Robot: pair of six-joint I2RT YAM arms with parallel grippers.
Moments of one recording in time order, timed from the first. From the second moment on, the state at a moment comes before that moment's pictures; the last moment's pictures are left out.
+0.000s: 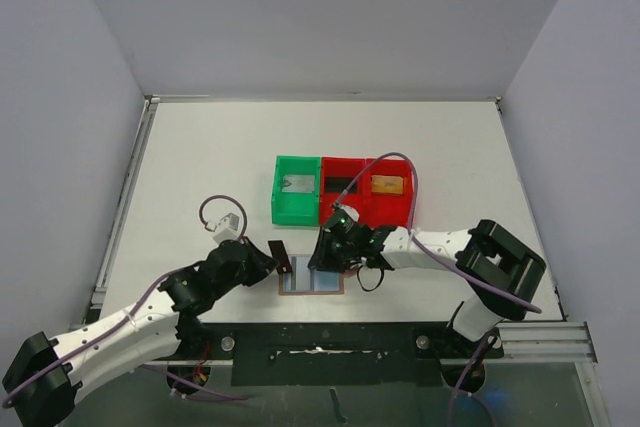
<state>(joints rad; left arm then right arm) -0.85 0.69 0.26 -0.21 -0.23 -1.18 0.95 1.61 0.77 -0.08 -0.06 1.04</state>
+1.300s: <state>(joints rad) -0.84 0.92 0.35 0.09 0.01 -0.99 0.63 0.94 0.32 0.05 -0.05 0.95</state>
